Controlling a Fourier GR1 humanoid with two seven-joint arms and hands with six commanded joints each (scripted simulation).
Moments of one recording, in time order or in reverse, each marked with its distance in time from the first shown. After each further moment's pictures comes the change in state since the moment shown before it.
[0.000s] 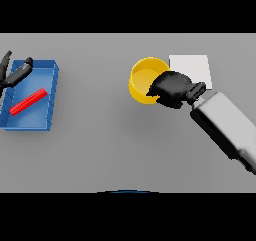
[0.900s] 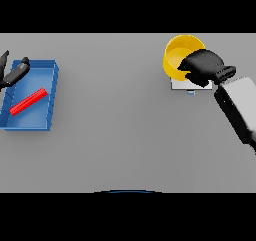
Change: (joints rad) left arm 0.013 0.026 0.008 -0.043 0.012 0.015 0.030; right arm -0.080 -0.059 -0.122 0.341 0.038 -0.211 -0.046
